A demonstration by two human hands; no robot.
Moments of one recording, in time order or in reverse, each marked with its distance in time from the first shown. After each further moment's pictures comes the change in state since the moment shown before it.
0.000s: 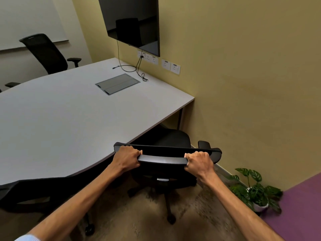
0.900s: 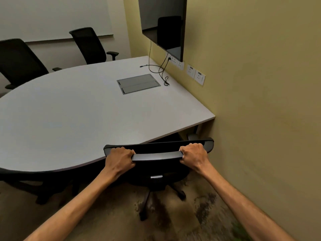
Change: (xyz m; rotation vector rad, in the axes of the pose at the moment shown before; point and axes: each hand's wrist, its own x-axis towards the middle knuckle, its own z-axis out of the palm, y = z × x) left_hand 0.140 0.055 0.018 0.018 0.054 -0.457; right_hand 0.199 0.152 0.052 0.109 -0.056 -0.401
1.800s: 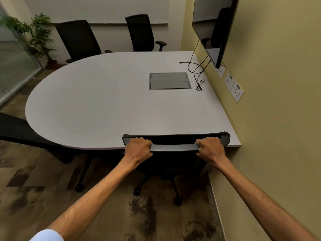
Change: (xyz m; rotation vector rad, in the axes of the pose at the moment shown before) left_hand 0.176 0.095 0.017 -0.014 -0.019 -0.395; right_hand 0.183 0.193 0.011 0.040 0.051 -0.315
